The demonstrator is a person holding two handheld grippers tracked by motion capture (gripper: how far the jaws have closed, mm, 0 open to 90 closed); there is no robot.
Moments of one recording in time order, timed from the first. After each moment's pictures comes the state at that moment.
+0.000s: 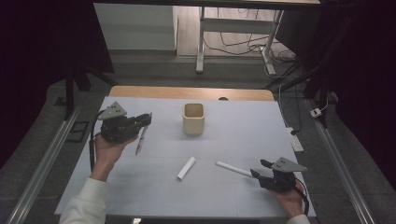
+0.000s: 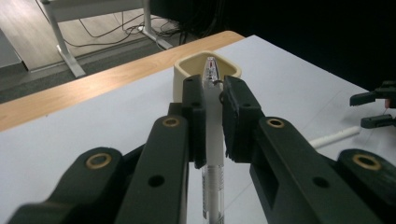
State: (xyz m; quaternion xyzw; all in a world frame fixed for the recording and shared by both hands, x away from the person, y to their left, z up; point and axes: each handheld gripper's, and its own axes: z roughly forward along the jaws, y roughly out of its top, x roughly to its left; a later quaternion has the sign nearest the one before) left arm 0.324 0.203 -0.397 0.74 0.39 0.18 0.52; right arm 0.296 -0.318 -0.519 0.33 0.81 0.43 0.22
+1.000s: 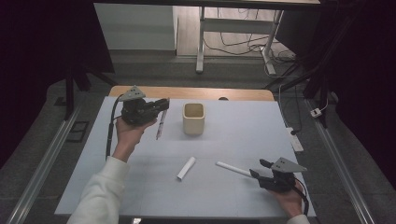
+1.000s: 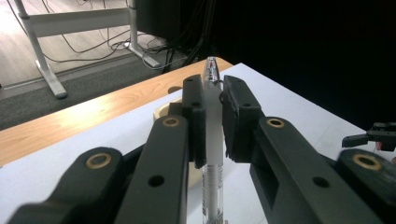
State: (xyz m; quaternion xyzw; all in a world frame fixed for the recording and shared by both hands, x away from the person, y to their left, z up) left arm 0.368 0.166 -0.382 0.73 0.38 0.17 0.55; right arm 0.295 -0.316 -0.517 0.32 0.81 0.43 0.22
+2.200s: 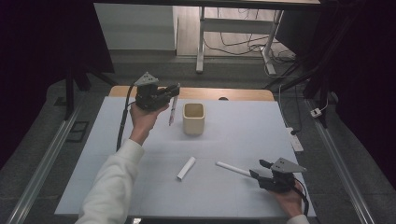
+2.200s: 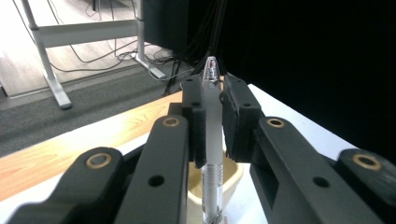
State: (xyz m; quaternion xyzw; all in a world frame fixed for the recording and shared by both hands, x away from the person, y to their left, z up) left arm 0.412 0.138 -0.371 0.71 0.39 0.19 0.56; right arm 0.295 -0.316 -0.519 0.32 0.81 0.43 0.22
